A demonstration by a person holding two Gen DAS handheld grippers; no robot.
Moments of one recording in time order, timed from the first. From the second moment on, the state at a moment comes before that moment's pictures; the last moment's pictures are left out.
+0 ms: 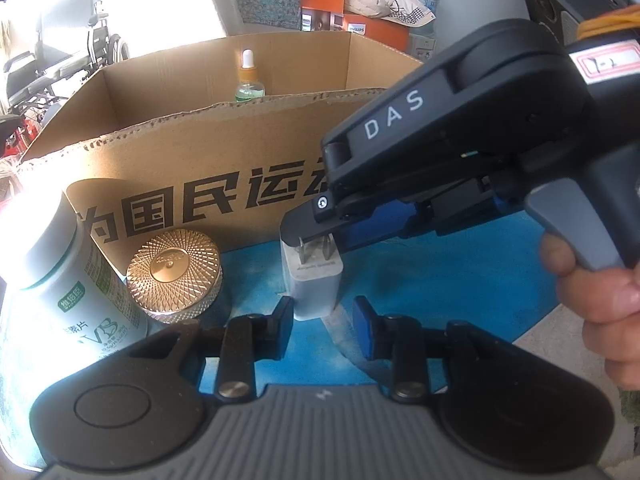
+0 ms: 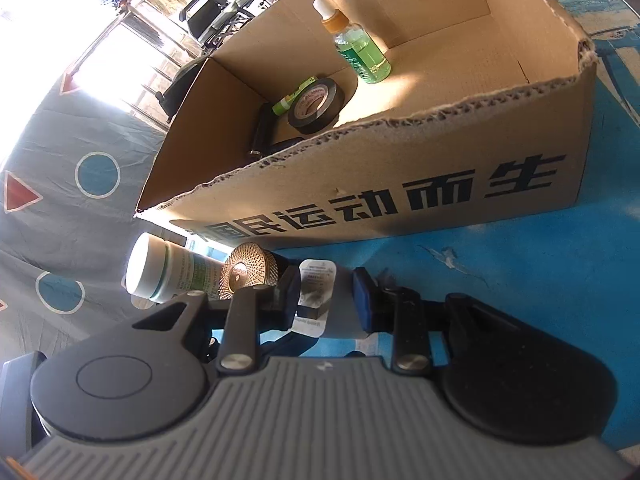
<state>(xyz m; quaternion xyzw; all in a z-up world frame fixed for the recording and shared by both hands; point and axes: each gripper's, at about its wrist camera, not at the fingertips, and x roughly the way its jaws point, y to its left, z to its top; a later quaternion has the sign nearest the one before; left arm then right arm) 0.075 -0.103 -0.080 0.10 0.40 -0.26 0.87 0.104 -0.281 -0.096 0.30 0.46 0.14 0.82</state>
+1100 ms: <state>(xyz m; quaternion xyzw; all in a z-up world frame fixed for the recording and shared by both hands) 0.089 -0.164 -0.100 0.15 0.40 -0.30 0.85 0.067 -0.323 -0.111 0.36 0.46 0.11 0.81</state>
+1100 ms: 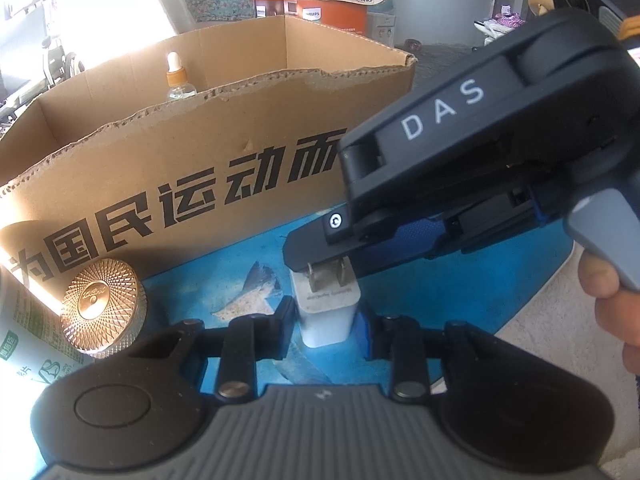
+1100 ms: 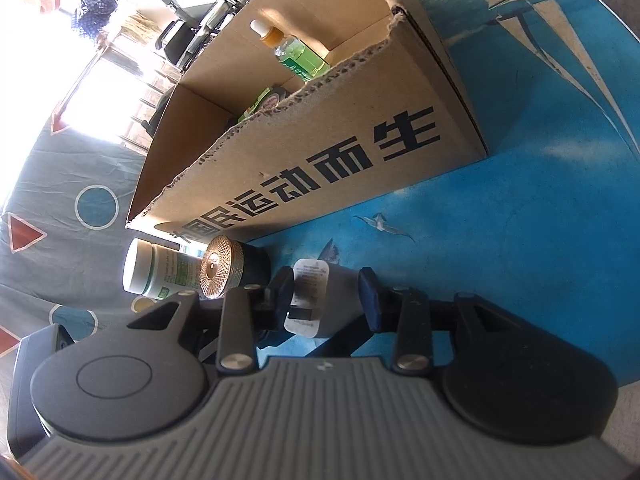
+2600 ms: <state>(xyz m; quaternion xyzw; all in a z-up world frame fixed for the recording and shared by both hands) 0.211 -0.188 0.026 0.06 0.35 -0.25 0.90 0.201 -0.359 0.032 0.26 0.38 0.17 0.87</state>
